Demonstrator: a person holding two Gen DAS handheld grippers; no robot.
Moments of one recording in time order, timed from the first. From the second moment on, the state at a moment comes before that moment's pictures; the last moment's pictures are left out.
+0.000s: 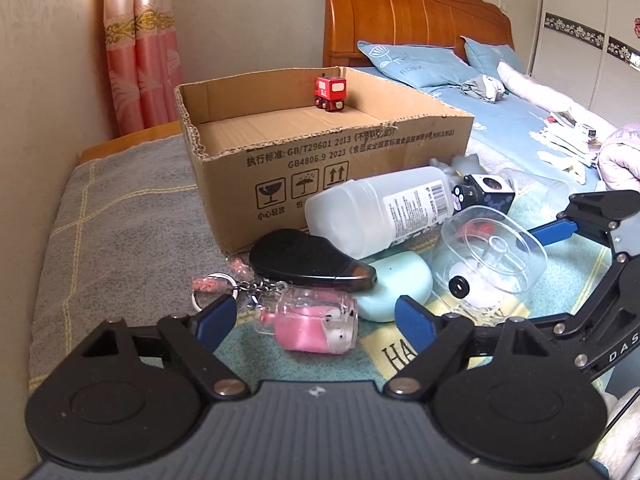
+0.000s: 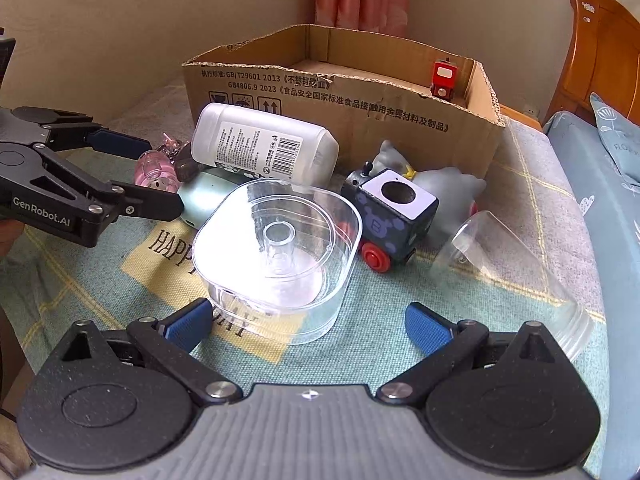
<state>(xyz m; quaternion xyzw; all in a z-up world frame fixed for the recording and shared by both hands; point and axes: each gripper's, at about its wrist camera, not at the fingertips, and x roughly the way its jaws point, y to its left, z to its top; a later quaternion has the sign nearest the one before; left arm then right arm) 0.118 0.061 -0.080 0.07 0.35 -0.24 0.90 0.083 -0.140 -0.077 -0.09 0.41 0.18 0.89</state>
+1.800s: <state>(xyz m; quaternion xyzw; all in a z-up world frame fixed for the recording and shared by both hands) 0.094 0.062 -0.080 0.07 0.39 -0.16 0.90 0.116 -0.112 -0.063 -0.08 0.44 0.16 0.88</state>
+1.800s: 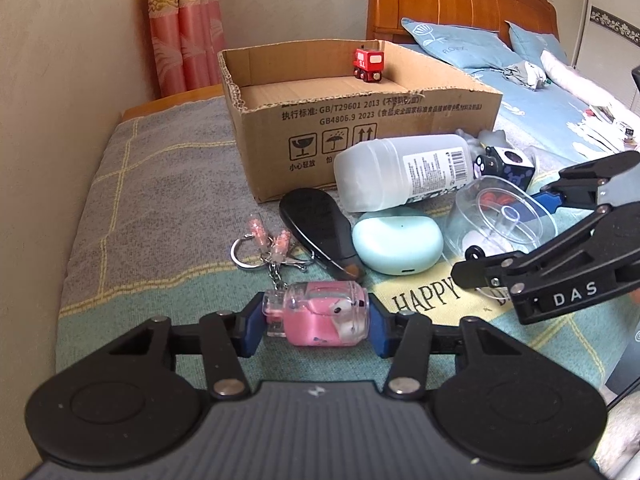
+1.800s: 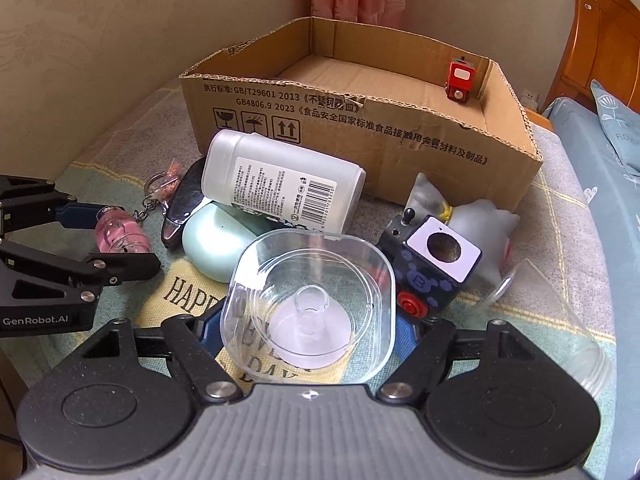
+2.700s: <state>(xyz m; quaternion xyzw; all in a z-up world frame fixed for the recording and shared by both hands) 0.086 0.046 -0.008 0.12 0.38 -0.13 0.91 0.130 -0.150 0.039 -0.14 0.34 0.24 0.90</state>
